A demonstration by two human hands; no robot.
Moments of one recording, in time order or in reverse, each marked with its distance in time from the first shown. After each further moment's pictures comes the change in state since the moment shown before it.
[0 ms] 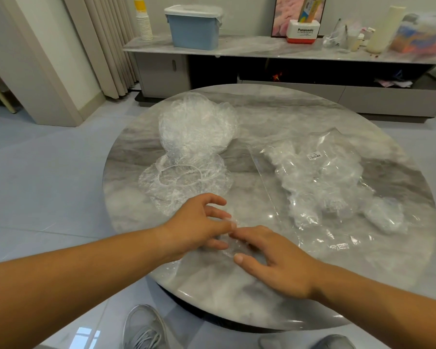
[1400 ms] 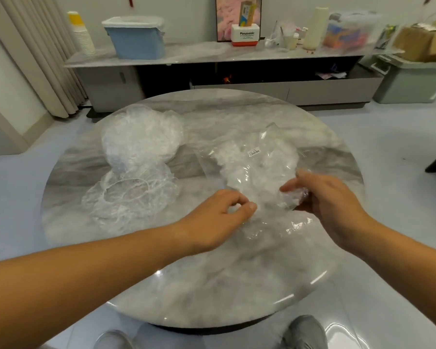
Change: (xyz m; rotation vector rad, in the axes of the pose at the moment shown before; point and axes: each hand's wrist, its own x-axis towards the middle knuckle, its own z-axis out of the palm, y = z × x) left_hand 0.021 0.041 0.113 0.691 -0.214 0.341; right_hand -0.082 0.044 -0.115 0.786 0.747 0.308
